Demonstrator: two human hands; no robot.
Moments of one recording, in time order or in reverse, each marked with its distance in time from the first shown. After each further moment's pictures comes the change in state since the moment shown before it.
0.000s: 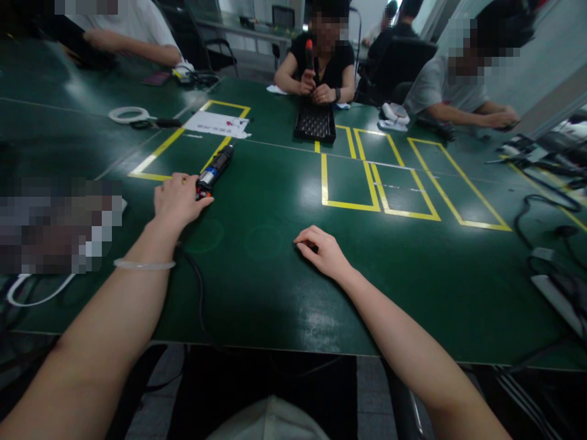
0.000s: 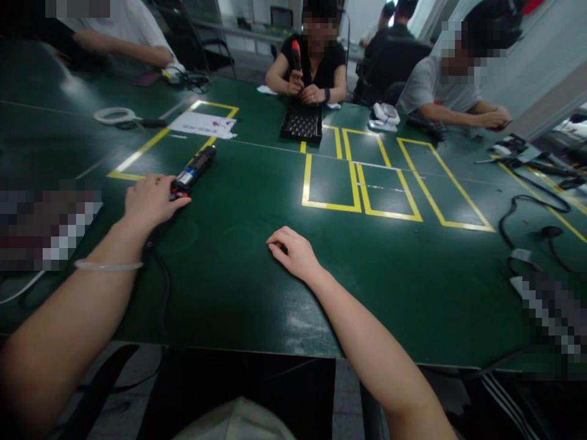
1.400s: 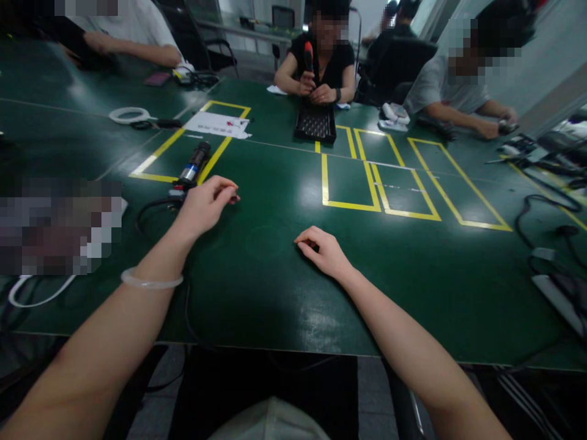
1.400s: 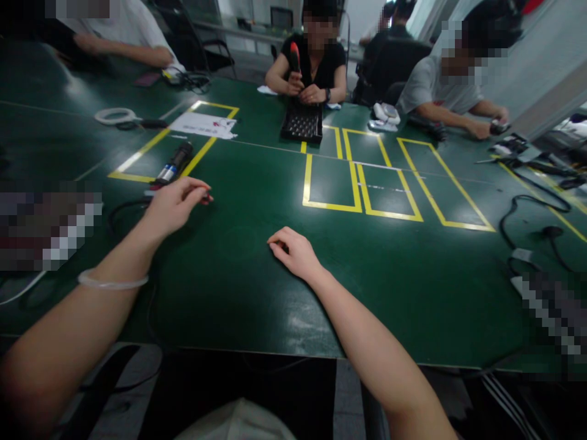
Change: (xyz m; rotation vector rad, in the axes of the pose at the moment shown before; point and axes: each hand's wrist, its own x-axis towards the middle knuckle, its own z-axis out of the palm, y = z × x) left_hand -0.027 0.054 -0.020 -0.888 0.058 0.213; right_hand 0.002 0.002 0.000 0.026 0.003 0.019
